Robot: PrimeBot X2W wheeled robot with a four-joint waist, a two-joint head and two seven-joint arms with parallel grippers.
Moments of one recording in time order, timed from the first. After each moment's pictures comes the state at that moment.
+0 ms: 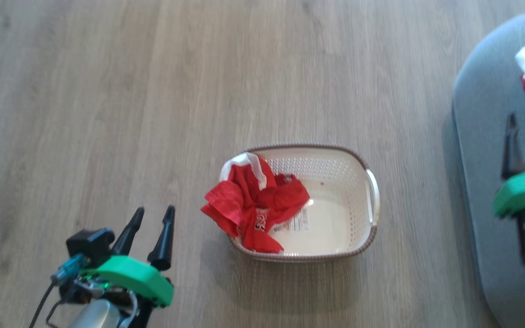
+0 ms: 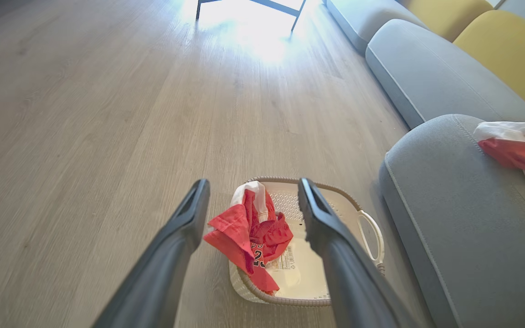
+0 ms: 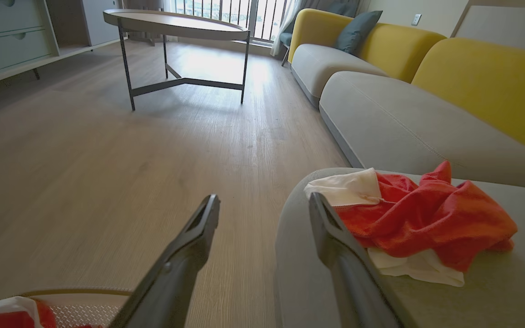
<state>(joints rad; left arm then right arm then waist) -0.10 0.26 -0.44 0.27 -0.68 0.02 -0.25 -0.29 -0.27 -0.10 0.24 0.16 0.12 -0.10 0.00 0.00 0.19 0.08</state>
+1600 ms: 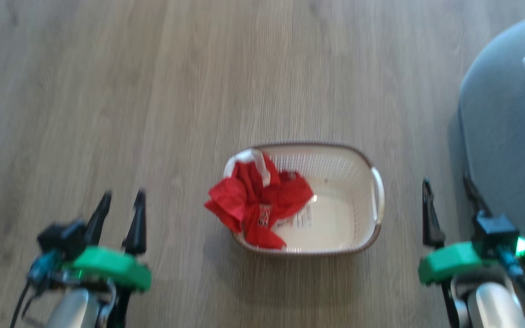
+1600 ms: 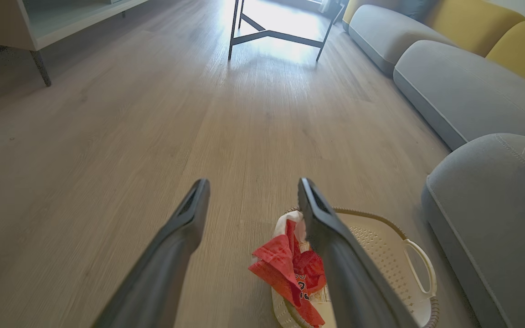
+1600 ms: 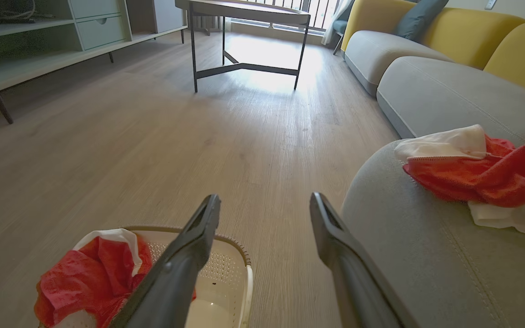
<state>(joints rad) -0.06 0.20 -0.21 0.25 -0.47 -0.05 -0.25 -0.02 -0.04 -0.01 0.12 -0.01 0.12 -0.25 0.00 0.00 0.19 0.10</state>
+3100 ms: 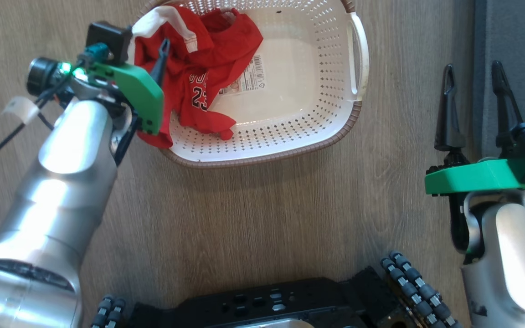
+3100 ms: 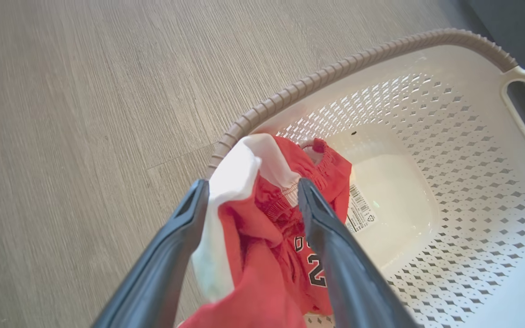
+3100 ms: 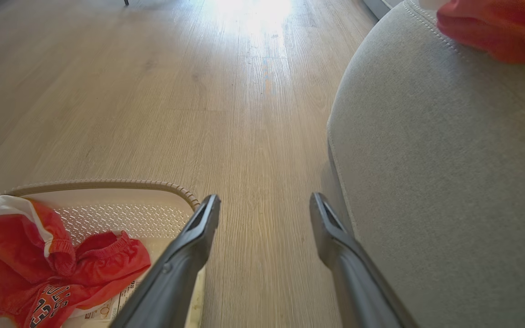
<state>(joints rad) -0.98 0.14 -0.54 1.03 -0.31 -0.12 -0.20 -0.30 -0.04 0.00 0.00 0.10 0.12 -0.25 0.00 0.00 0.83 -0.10</state>
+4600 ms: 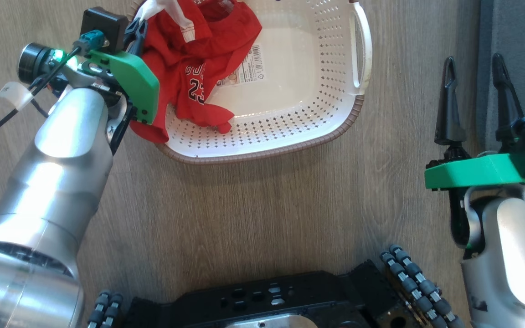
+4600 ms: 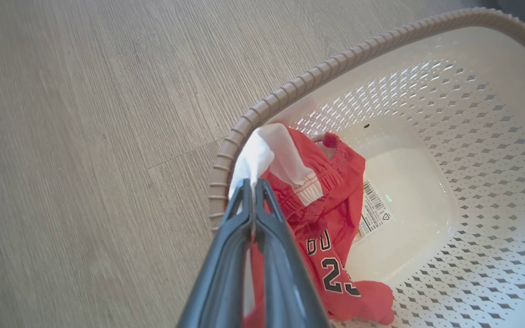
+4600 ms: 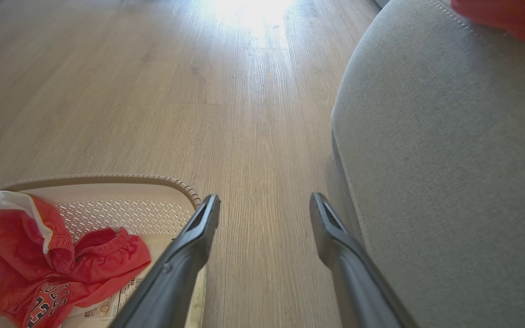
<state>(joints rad) -1.07 0.13 -0.62 1.15 -0.35 -0.12 -0.25 -0.32 -0.04 0.01 0.01 0.11 0.12 -0.25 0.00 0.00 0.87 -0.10</state>
